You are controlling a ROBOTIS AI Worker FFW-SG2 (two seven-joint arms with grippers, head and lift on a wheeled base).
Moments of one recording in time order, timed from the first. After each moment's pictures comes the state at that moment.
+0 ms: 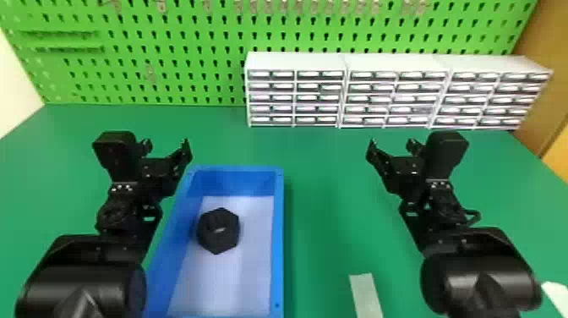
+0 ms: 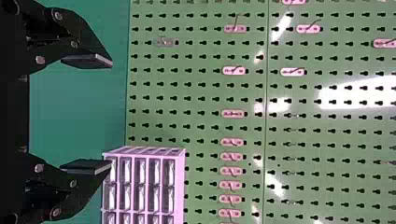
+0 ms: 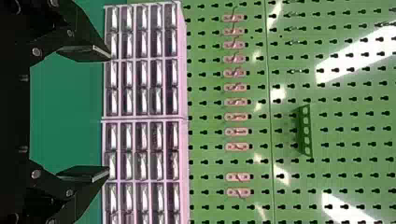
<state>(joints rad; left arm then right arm) -0.04 0.08 0.02 -1.72 0.10 0.17 0.00 -0.17 -0.06 0.06 -1.53 -0.11 0.08 -0.01</state>
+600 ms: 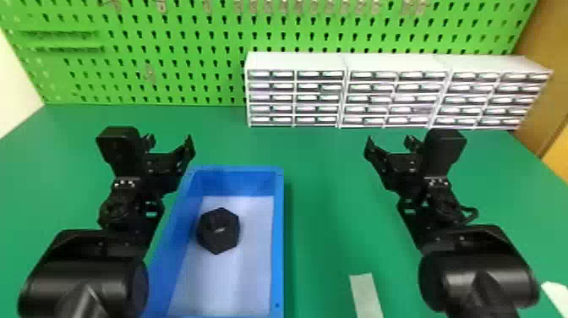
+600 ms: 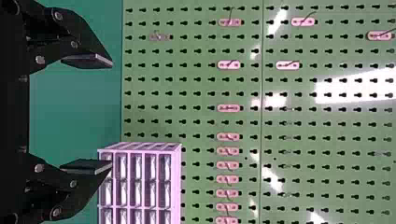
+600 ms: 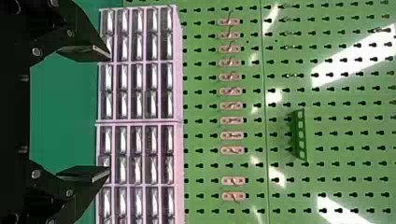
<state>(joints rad) -0.06 0.08 0.01 -1.72 0.08 0.17 -0.01 -0.17 -0.06 0.07 -1.53 -0.11 0.08 -0.01</state>
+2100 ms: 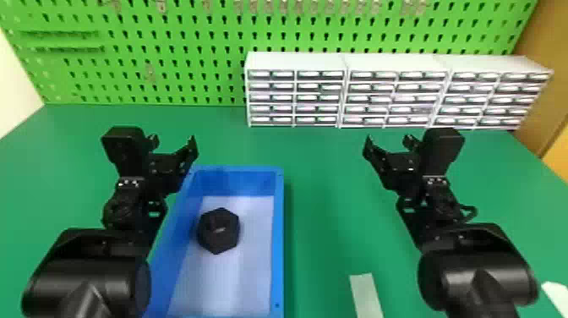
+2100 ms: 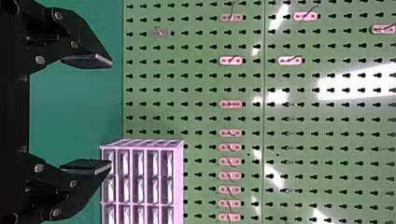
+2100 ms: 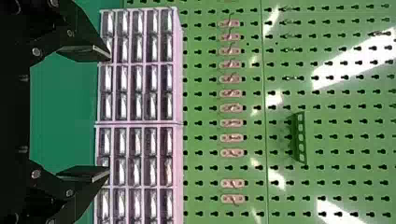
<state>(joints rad) -0.06 0.08 0.01 -1.71 0.08 0.18 -0.02 -0.18 -0.06 0.08 -1.53 -0.11 0.08 -0.01</state>
